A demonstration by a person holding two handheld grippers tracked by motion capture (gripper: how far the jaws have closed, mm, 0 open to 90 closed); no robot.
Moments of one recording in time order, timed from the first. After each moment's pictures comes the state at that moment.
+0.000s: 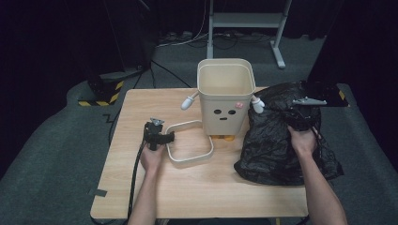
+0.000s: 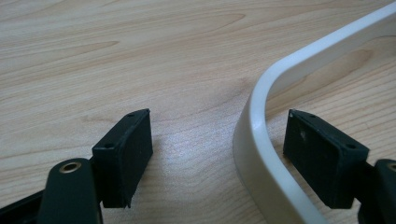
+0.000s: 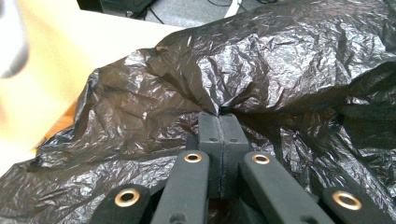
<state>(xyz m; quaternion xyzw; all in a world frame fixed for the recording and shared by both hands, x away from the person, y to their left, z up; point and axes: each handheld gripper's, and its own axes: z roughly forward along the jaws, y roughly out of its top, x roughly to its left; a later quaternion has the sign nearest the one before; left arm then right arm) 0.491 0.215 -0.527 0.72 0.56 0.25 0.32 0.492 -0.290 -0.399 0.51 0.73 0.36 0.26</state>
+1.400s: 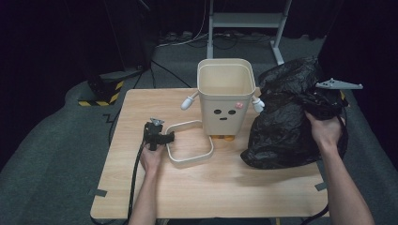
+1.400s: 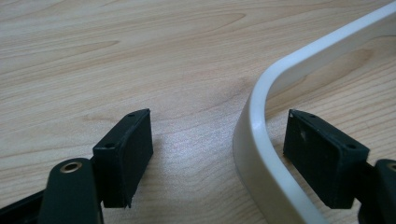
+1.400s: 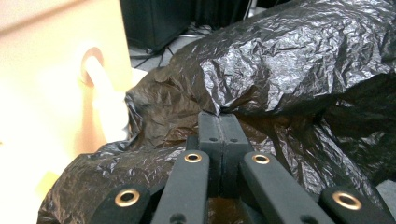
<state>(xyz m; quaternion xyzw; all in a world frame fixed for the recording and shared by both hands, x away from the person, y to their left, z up) 0.491 0.215 -0.527 0.72 0.56 0.25 0.32 0.459 -0.303 -0.301 0.46 0.73 0.42 0.28</state>
